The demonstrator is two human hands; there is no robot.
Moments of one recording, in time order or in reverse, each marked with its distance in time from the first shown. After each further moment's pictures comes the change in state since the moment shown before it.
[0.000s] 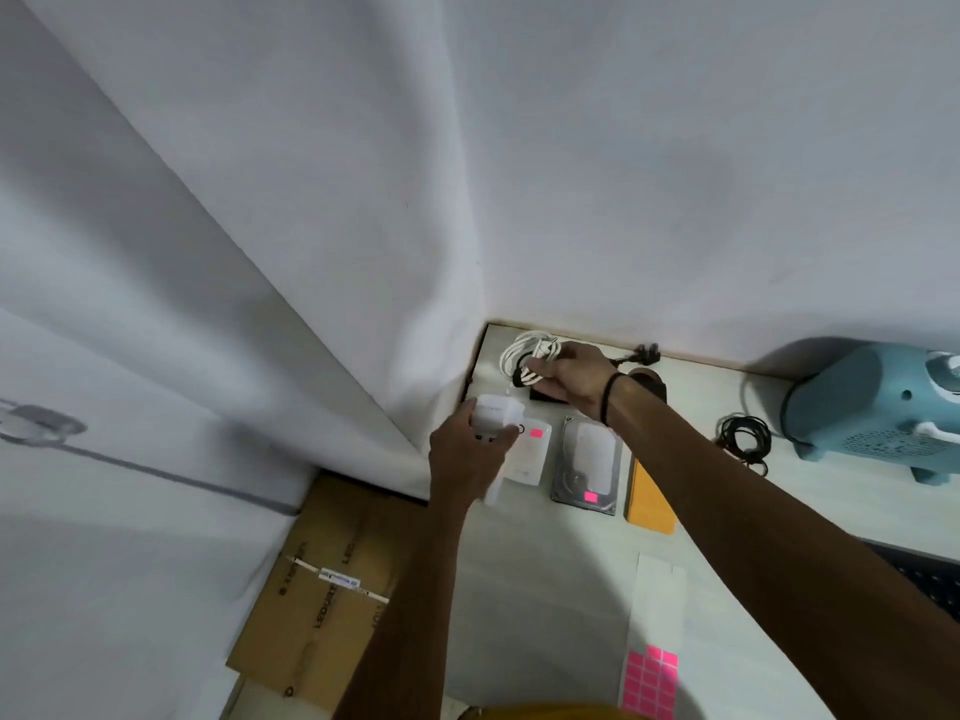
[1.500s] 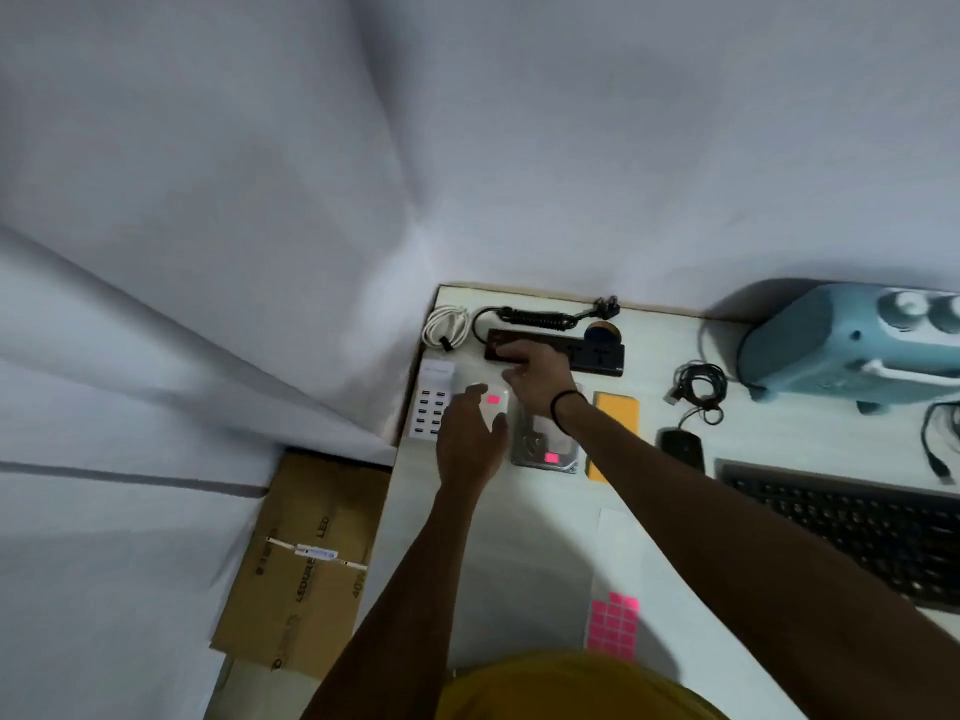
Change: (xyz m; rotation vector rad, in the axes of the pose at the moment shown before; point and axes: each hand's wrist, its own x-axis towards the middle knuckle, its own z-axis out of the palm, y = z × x) left_hand 0.060 -0.058 0.079 0.169 -0.001 0.007; right_hand 0.072 0.065 0.017 -0.794 0.061 -0.173
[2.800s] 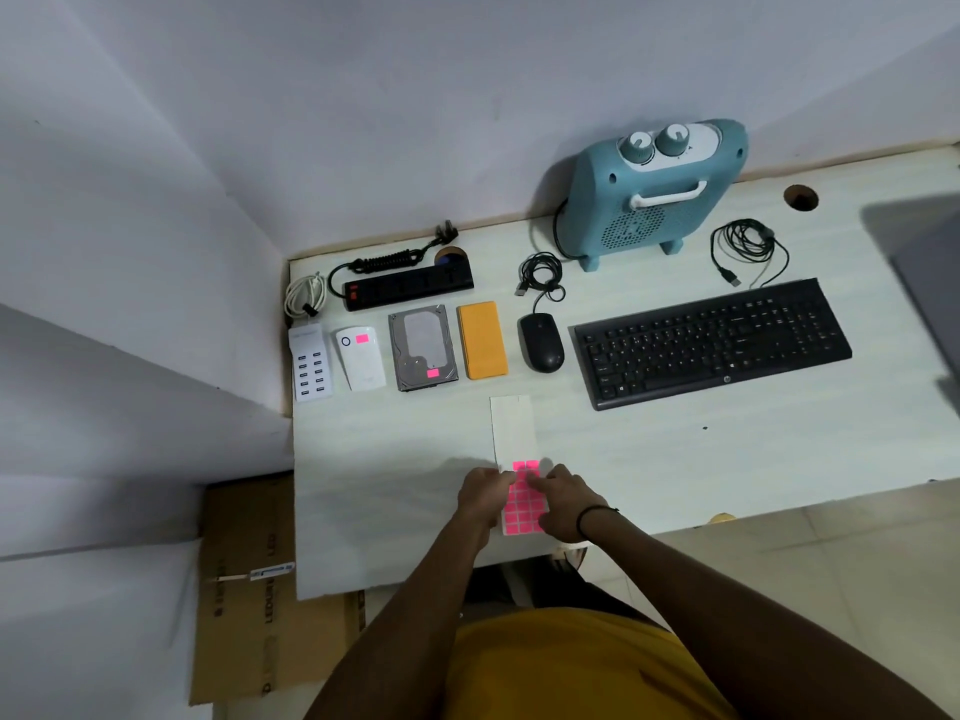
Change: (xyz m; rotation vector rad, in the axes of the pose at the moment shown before) left_hand -0.229 0.007 0.113 -0.173 -0.687 -0.418; right_hand -0.314 0.232 0.028 -0.389 -0.264 0.367
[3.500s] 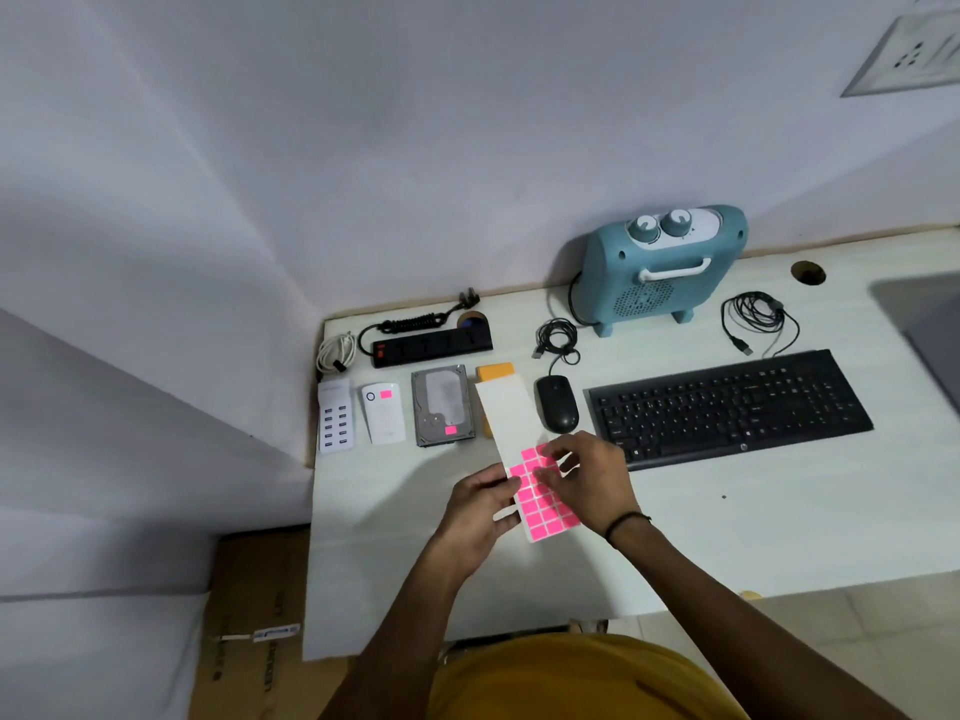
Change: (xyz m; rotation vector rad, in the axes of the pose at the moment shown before) left_hand -0.045 0.045 -0.031 -0.489 -0.299 0.223; right_hand -0.045 -0.016 -0.088 0.458 0.741 -0.182
